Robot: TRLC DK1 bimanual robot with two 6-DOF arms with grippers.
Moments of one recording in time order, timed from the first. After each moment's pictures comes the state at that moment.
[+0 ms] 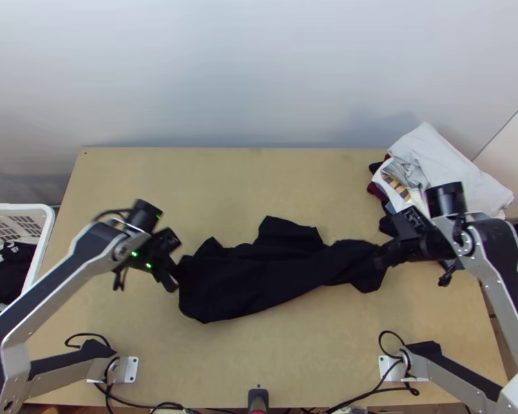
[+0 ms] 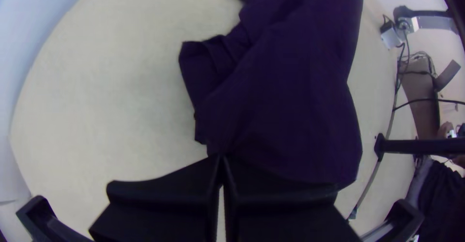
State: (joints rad) left arm -0.38 1.29 1.03 -1.00 0.19 0.44; right arm 0.16 1.14 1.20 -1.24 -0.31 -0.27
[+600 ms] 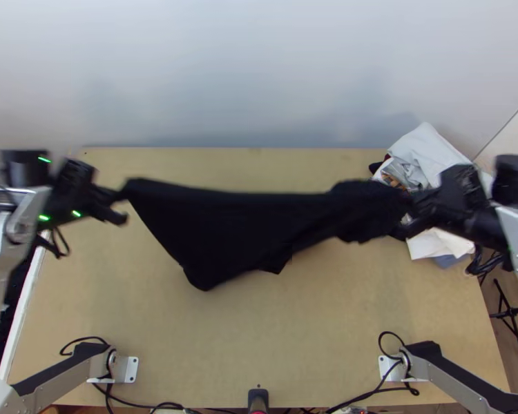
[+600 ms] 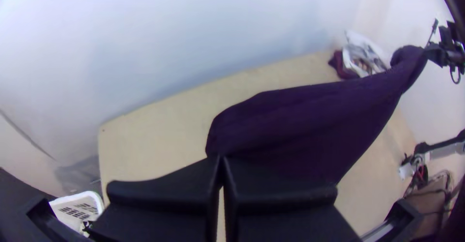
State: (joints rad) left arm -0.02 1.18 1.51 -1.04 0.21 0.28; right arm 0.20 1.10 1.60 -1.10 -0.31 -0.11
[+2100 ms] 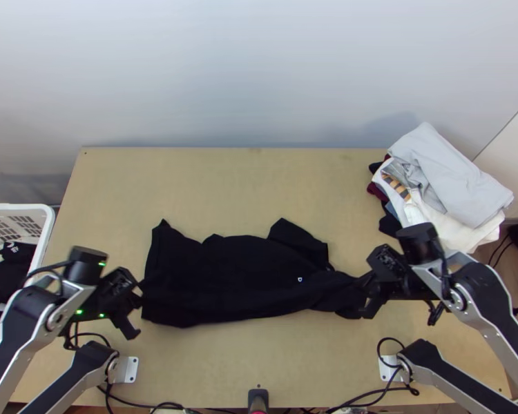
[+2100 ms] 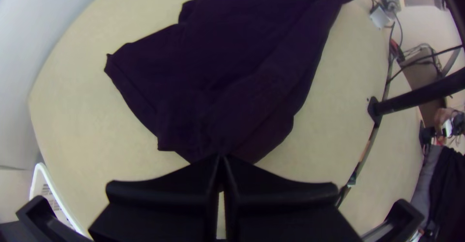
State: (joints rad) left arm -0.31 0.76 0.86 -1.26 0.15 0.46; right arm 0.50 0.92 0.99 -1.15 -0.34 -0.20
